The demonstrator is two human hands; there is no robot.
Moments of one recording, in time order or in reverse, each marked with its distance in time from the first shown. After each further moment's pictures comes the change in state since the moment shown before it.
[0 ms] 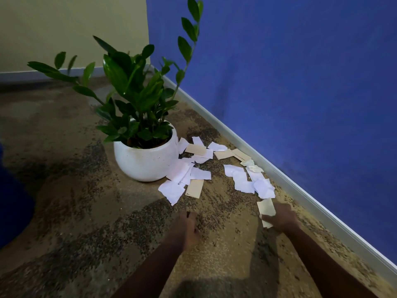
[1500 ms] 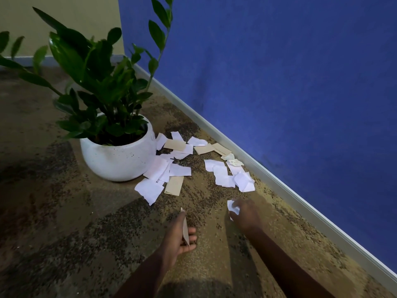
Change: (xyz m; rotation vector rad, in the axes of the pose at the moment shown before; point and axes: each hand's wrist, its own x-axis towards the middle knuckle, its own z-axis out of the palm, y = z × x) left_hand -0.001 0.030 0.023 -1.443 -0.093 -0.421; right_hand -0.016 -0.019 0.040 0.008 0.094 -0.135
